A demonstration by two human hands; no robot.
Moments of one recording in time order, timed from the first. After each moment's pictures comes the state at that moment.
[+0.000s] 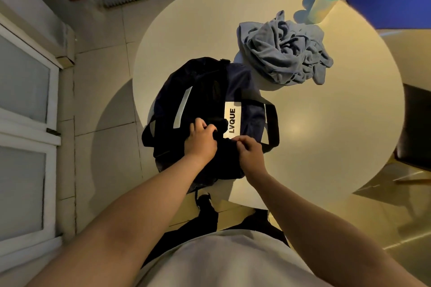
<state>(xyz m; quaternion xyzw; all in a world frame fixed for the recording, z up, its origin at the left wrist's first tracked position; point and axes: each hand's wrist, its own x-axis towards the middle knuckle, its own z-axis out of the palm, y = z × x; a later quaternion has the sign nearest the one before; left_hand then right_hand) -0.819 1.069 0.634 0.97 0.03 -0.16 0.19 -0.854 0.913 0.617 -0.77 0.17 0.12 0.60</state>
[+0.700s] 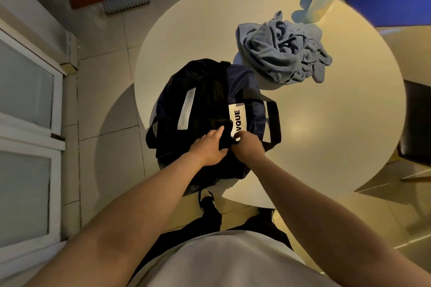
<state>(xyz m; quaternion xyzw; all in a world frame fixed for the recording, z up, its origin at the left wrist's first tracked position) -0.822 1.067 0.644 0.92 -0.05 -0.35 0.19 -0.822 0.919 0.640 -0.91 0.11 0.26 0.30</state>
